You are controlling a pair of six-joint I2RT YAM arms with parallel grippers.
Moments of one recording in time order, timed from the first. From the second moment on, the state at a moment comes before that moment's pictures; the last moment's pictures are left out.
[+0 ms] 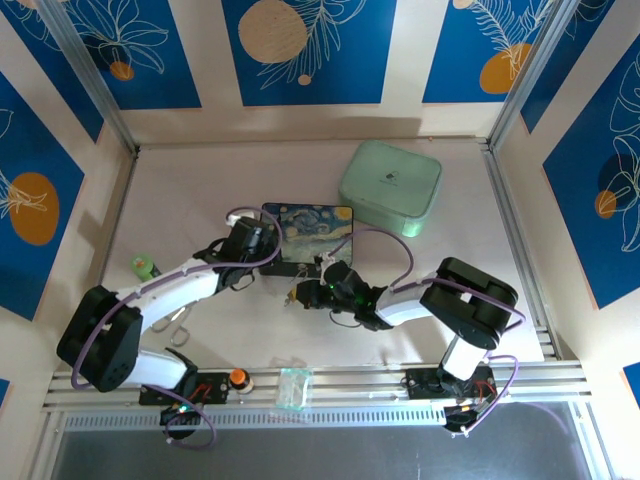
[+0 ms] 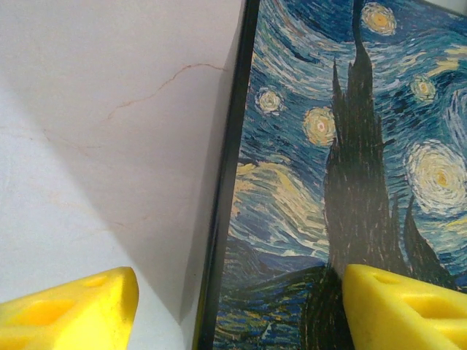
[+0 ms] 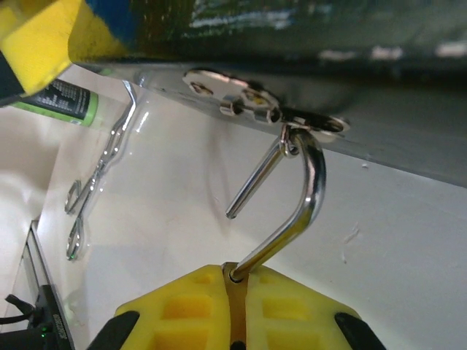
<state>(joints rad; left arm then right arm) -0.58 1.38 0.74 -0.21 -0.25 -0.66 0.96 1.69 0.54 0.62 -0.10 0.92</state>
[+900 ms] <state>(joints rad) -0.60 1.40 0.70 -0.08 -0.27 -0.70 0.83 1.77 0.47 0.78 -0.11 1.08</state>
